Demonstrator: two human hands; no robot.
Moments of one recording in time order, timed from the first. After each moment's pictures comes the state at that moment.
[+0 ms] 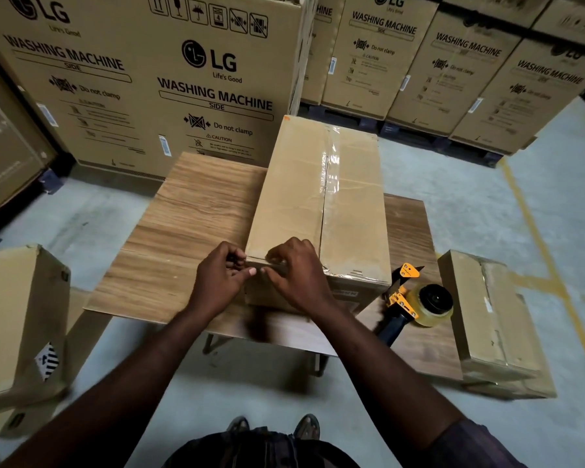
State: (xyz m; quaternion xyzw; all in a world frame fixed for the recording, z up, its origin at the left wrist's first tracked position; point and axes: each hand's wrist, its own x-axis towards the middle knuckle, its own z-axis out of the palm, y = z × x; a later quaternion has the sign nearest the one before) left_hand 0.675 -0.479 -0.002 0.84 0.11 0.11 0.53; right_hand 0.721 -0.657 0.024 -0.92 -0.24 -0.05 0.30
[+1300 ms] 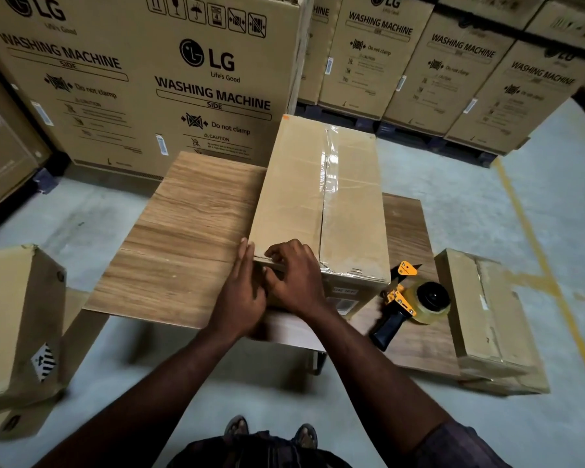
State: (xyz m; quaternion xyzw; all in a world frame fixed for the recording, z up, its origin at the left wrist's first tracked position) left_hand 0.656 -0.516 -0.029 0.89 0.03 0.12 0.44; right_hand 0.712 -0.651 0.007 -0.91 -0.21 -0.08 0.35
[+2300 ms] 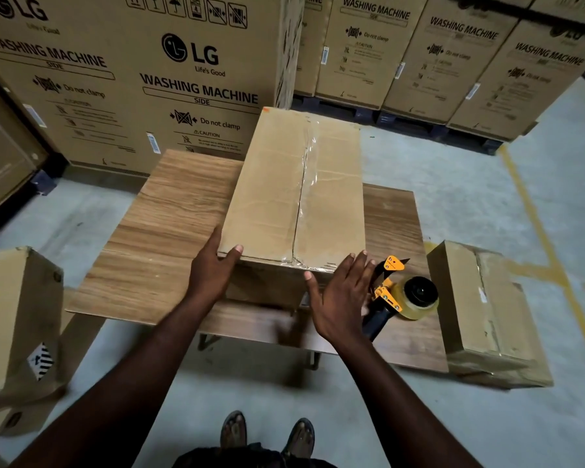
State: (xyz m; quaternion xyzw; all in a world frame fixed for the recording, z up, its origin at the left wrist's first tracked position) left_hand 0.699 -0.523 0.013 0.83 0.21 0.06 0.52; right_hand 0.689 -0.756 -0.004 -0.98 0.03 -0.04 0.21
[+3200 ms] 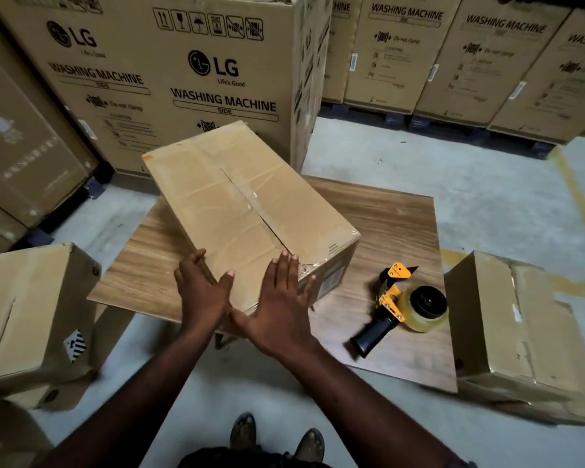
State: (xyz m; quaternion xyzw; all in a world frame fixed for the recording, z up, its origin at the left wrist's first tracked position) left_hand 0.650 -0.569 0.017 0.78 0.32 0.19 0.50; right_hand 0.667 -0.710 0.018 -0.96 -0.20 0.09 0.16
